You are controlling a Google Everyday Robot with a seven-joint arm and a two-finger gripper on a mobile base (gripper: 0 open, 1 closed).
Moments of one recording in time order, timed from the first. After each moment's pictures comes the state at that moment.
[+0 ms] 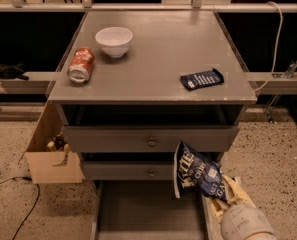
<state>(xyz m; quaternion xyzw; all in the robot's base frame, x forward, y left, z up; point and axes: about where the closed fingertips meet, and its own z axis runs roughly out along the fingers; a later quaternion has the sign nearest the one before) 0.379 -0.180 0.708 -0.41 0.70 -0.20 0.55</state>
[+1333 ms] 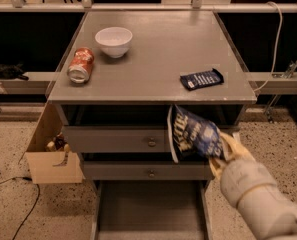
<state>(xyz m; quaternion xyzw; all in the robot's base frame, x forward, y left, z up) 0.433 -0.172 0.794 -0.45 0.64 -0.25 0.57</state>
